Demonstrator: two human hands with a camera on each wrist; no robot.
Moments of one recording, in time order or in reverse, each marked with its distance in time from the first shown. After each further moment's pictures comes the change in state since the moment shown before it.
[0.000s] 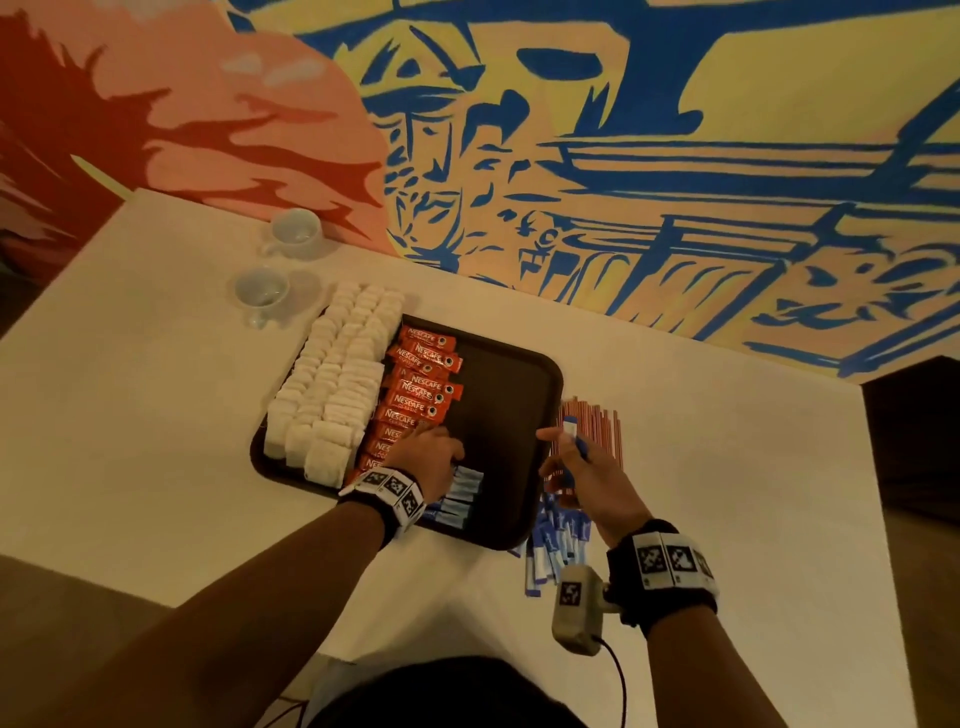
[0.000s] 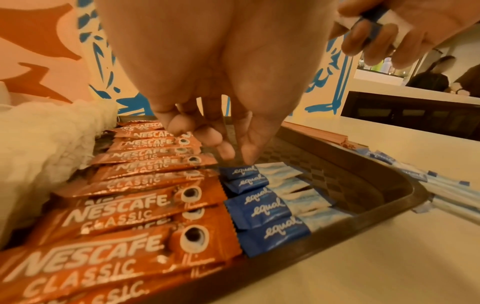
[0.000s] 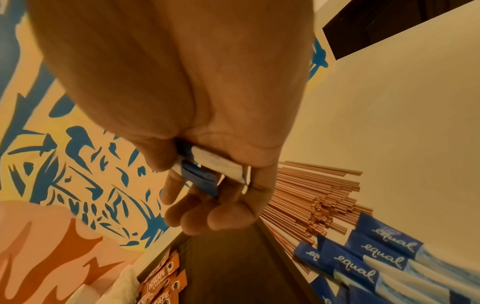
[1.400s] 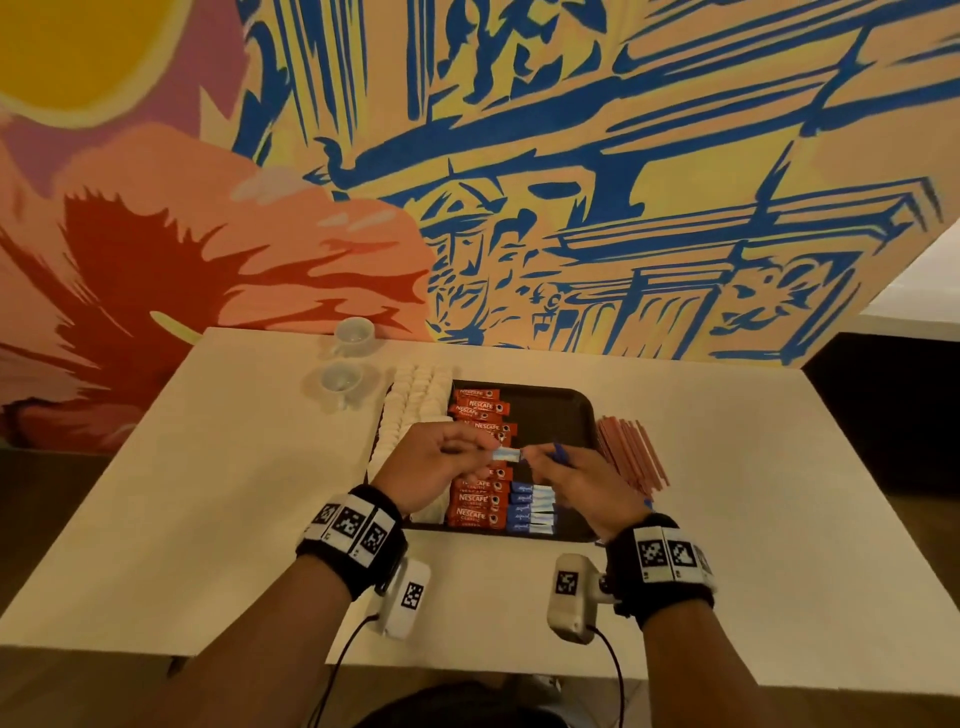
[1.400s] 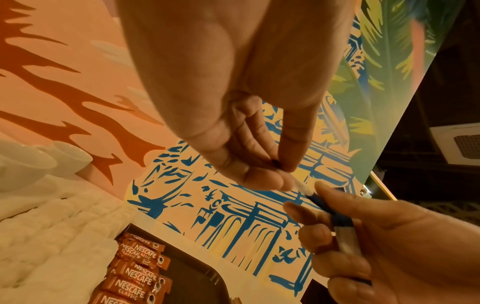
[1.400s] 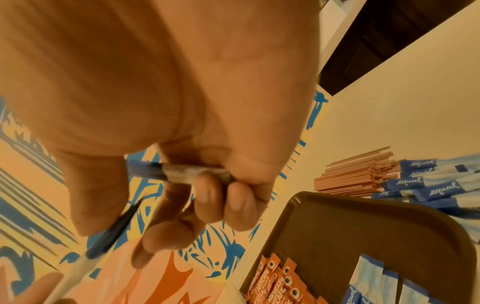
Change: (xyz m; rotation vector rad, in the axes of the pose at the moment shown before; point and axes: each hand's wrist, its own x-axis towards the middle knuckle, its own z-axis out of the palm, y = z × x) left_hand -0.172 -0.074 -0.146 -1.145 0.059 0.226; right_hand -0.116 -0.080 0.157 0.148 0.029 -0.231
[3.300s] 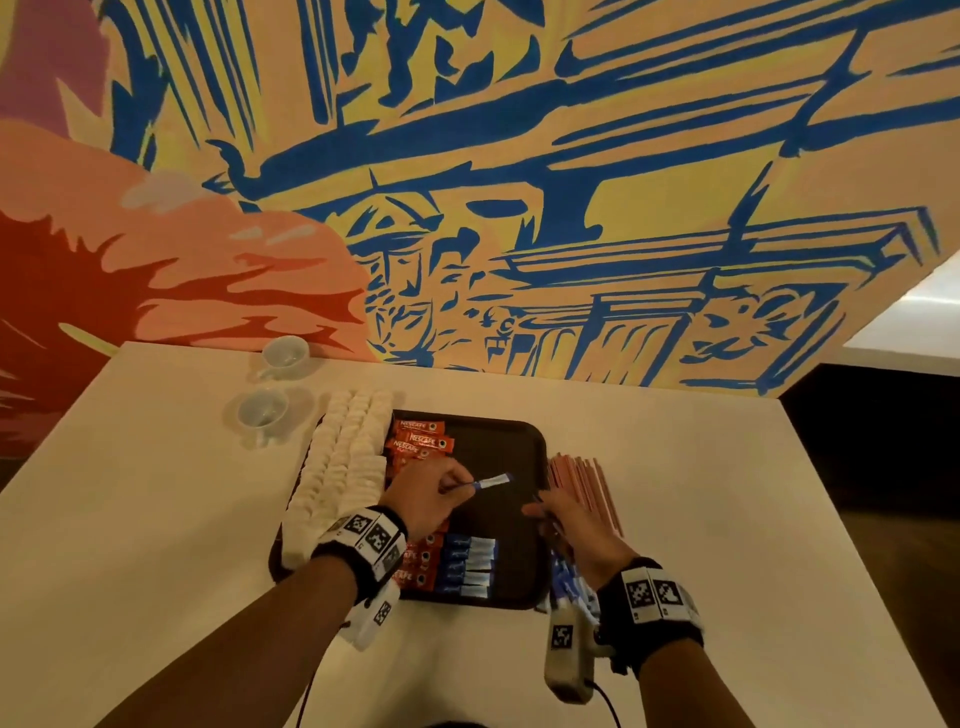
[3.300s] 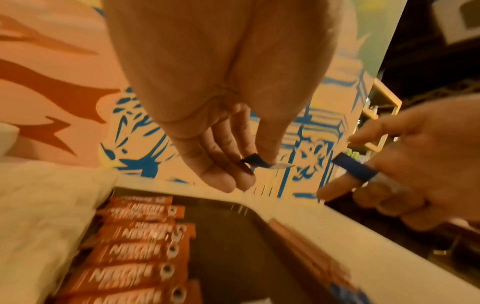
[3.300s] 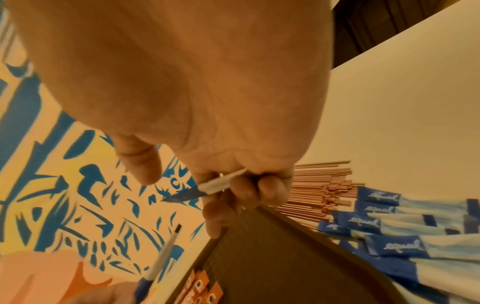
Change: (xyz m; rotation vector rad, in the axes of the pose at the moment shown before) left_hand 0.140 -0.051 0.065 0.612 0.012 -0.056; right_hand 0.076 0.060 -0.118 0.095 0.119 0.357
